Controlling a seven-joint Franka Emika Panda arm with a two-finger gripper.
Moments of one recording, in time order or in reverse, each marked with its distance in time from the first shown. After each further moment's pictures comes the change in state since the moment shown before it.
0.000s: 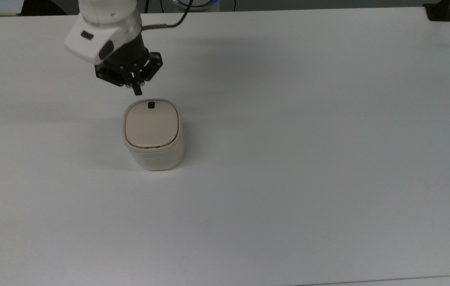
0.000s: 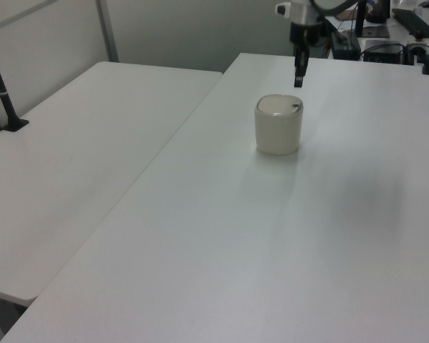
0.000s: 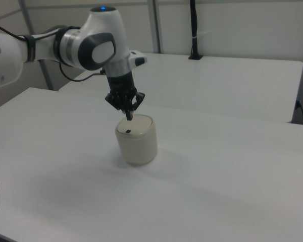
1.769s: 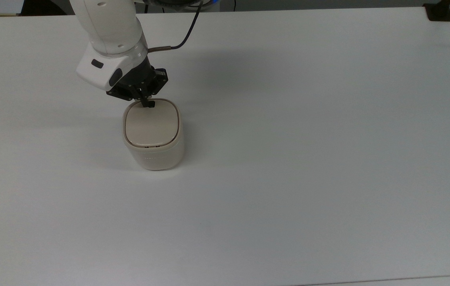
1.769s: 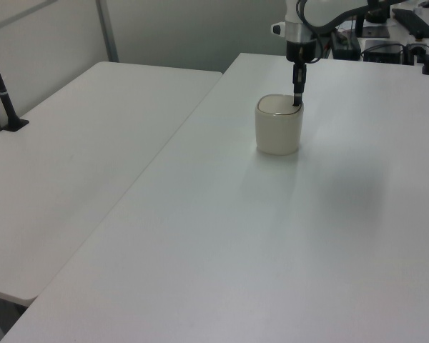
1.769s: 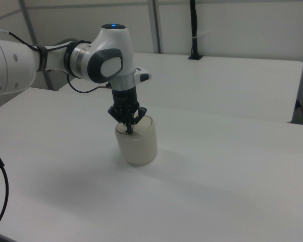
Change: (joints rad) arm 0.000 0.085 -0.002 -0.003 0.042 0.001 -0.024
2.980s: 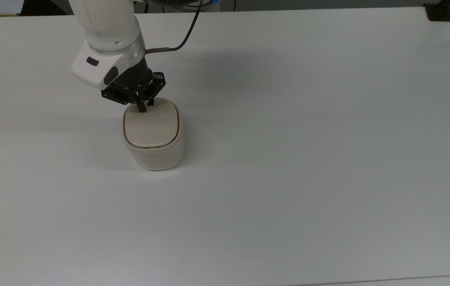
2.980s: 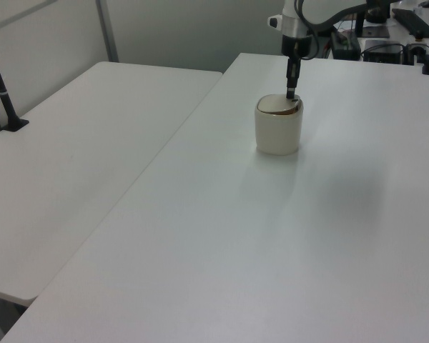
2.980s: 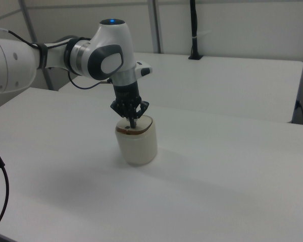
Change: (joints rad) arm -0.003 0.008 0.002 0.031 0.000 0.033 0.012
